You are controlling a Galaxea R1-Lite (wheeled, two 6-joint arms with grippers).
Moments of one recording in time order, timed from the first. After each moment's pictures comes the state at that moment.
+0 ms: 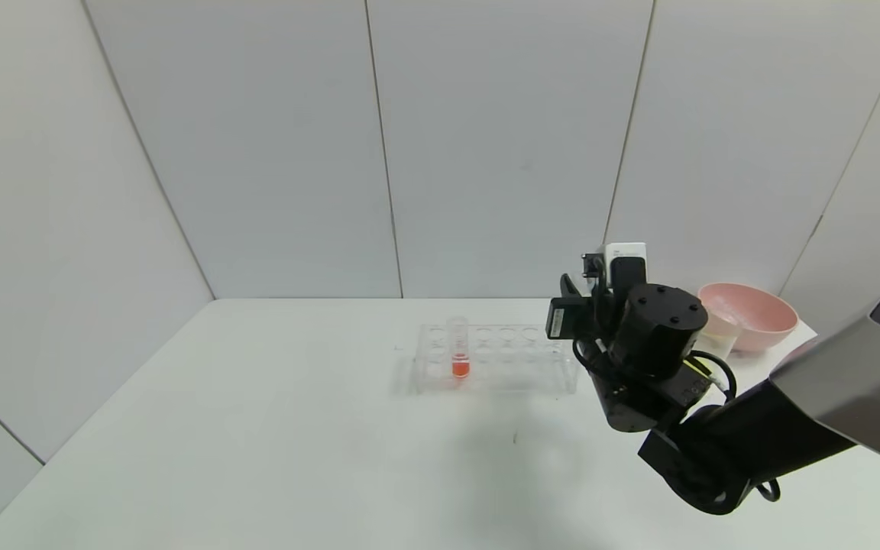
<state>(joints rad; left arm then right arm) 0.00 0.00 0.00 0.00 0.00 0.00 0.58 2.16 -0.96 -1.34 -0.58 -0.03</state>
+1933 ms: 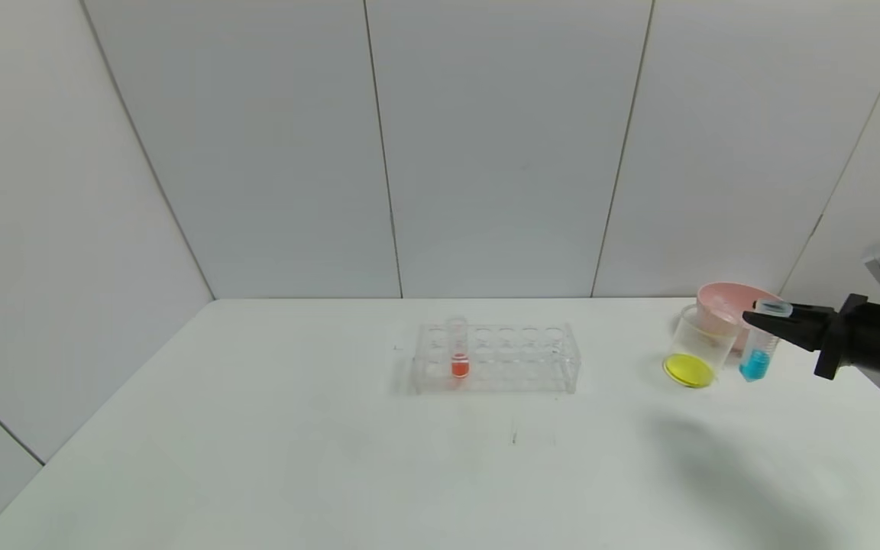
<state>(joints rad) 0.00 0.00 0.00 0.00 0.00 0.00 -0.31 1.81 -0.75 -0.80 0.94 -0.26</state>
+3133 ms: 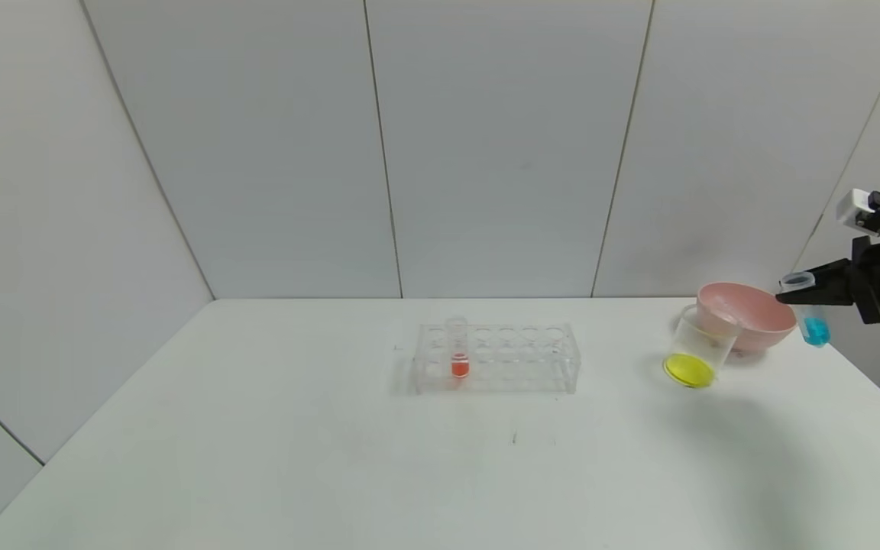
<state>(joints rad) 0.00 0.00 0.00 0.00 0.00 0.00 -0.39 2.12 -1.91 0.76 0.84 -1.12</state>
